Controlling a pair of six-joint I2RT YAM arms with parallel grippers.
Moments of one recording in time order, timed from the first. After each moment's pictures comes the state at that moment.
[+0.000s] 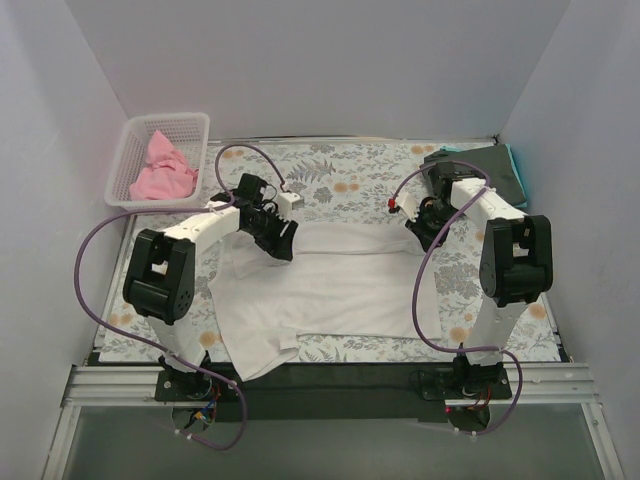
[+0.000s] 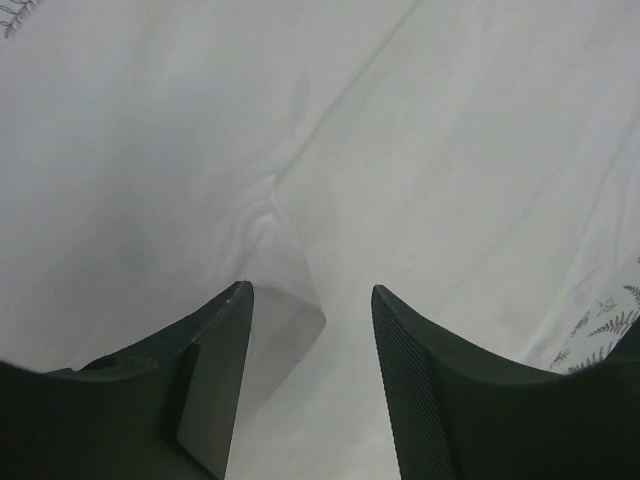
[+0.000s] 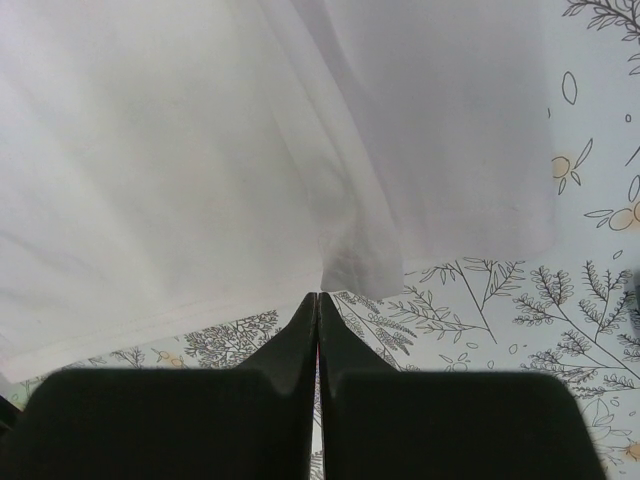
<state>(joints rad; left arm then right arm) -0.32 1.77 1.21 -0.60 0.55 0.35 0.14 1.85 1.37 -1.01 -0.31 -0.99</state>
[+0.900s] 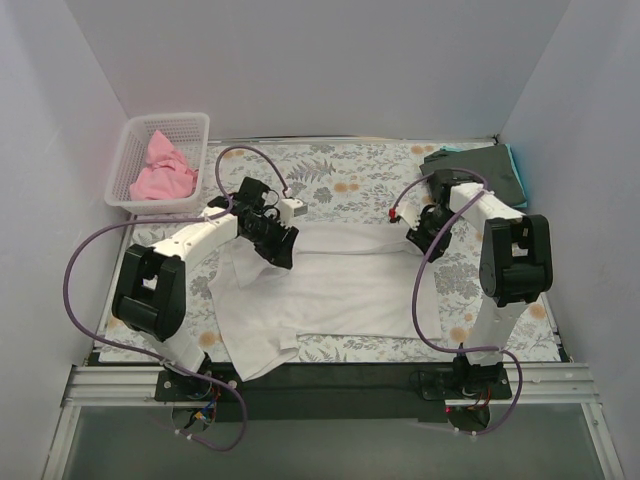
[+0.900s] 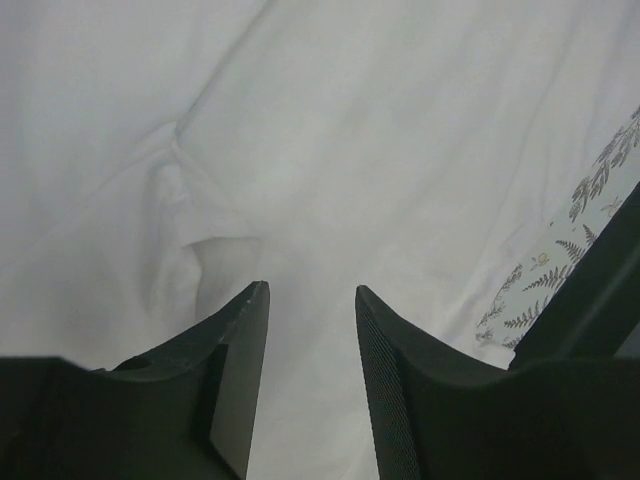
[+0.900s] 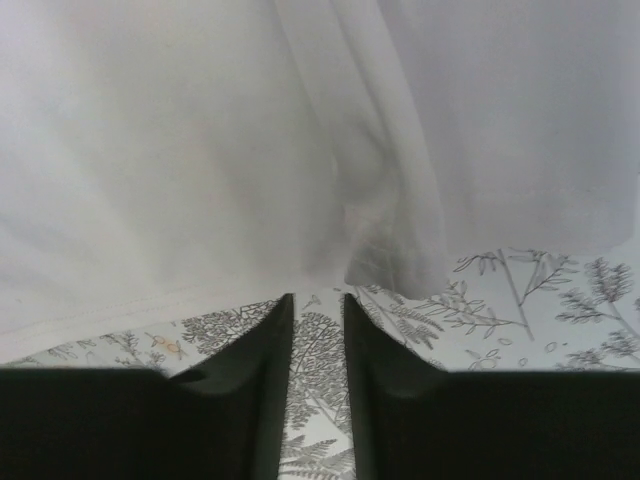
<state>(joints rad) -0.39 1.68 1.16 -0.69 0.55 0.32 0.14 1.86 1.30 -1.00 -0.25 -1.04</state>
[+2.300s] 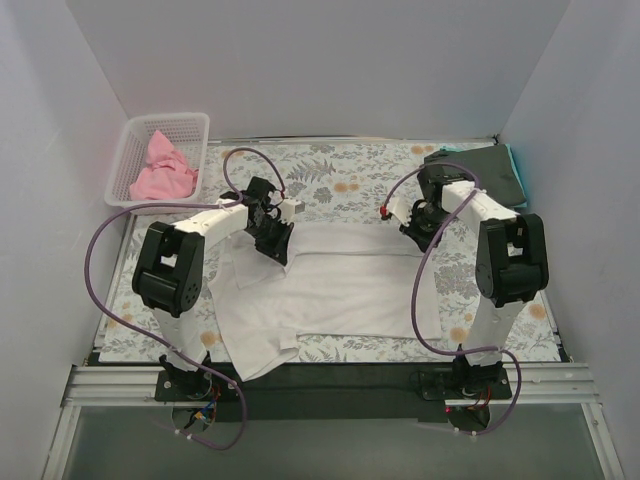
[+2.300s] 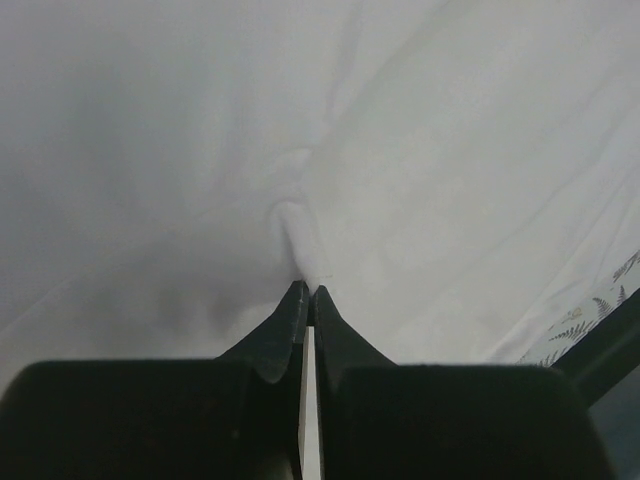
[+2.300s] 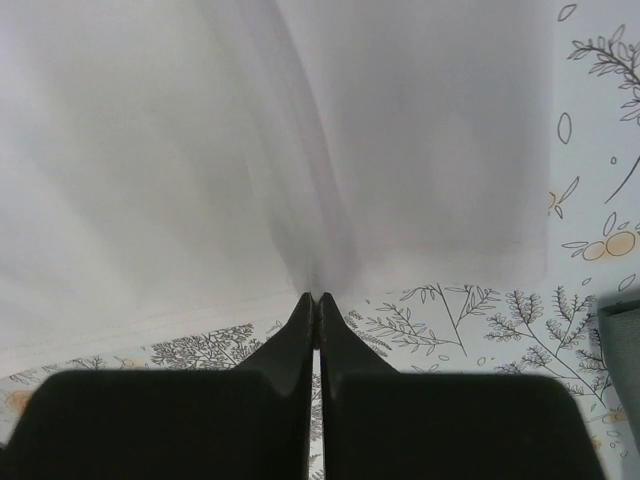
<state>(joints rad) -0.37 1.85 1.25 -0.67 0.44 0.17 0.20 1.87 1.36 -0.96 -0.23 -1.03</state>
